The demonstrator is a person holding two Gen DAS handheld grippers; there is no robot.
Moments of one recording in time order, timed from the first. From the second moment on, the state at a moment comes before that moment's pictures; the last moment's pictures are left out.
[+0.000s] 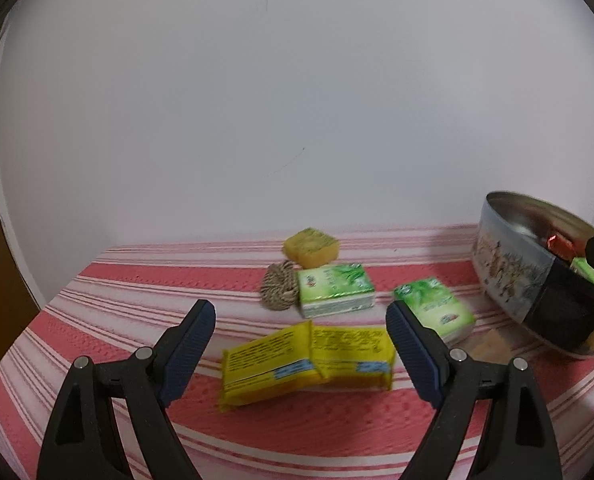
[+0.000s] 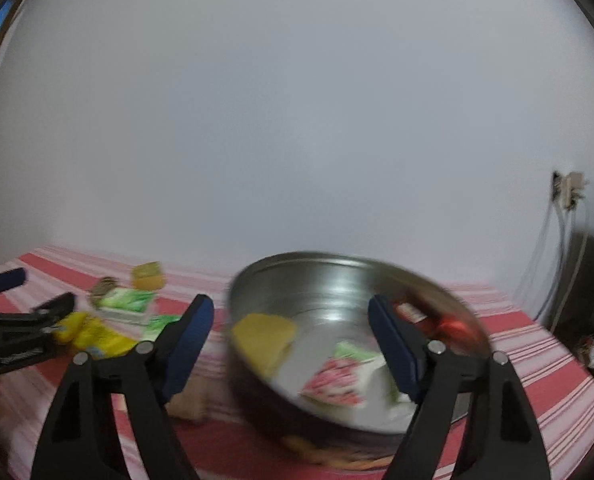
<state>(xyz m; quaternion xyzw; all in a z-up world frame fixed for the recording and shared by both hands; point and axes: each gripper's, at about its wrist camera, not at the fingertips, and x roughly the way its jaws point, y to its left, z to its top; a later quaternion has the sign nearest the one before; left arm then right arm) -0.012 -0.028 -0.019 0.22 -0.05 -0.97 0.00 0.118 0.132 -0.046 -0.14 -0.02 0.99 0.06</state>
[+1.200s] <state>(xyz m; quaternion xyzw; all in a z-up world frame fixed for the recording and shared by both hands) -0.046 -0.108 -0.069 0.43 -0.04 -0.90 -0.08 0.028 0.061 -0.117 -0.43 -0.02 0.90 -0.07</state>
